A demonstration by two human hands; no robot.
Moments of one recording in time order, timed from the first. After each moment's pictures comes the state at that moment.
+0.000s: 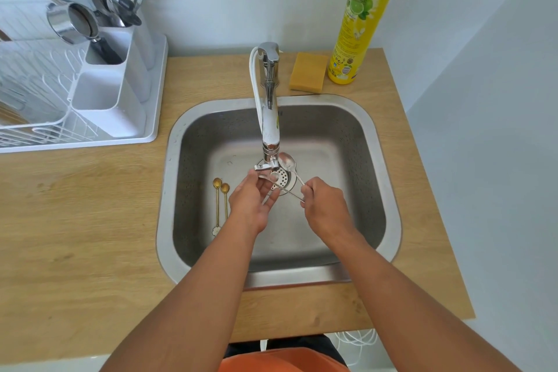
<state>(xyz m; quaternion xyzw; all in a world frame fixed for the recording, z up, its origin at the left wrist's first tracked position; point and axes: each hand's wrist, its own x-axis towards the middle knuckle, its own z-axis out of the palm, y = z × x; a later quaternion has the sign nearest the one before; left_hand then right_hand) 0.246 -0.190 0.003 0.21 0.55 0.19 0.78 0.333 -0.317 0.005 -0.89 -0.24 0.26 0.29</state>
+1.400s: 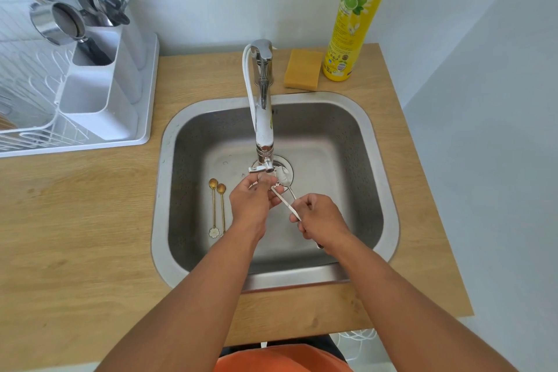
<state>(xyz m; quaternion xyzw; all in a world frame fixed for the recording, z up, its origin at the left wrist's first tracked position) 0.248 -0.204 -0.010 0.39 0.54 0.21 0.71 0.323 -0.327 -0.006 -0.79 -0.06 0.44 0.43</state>
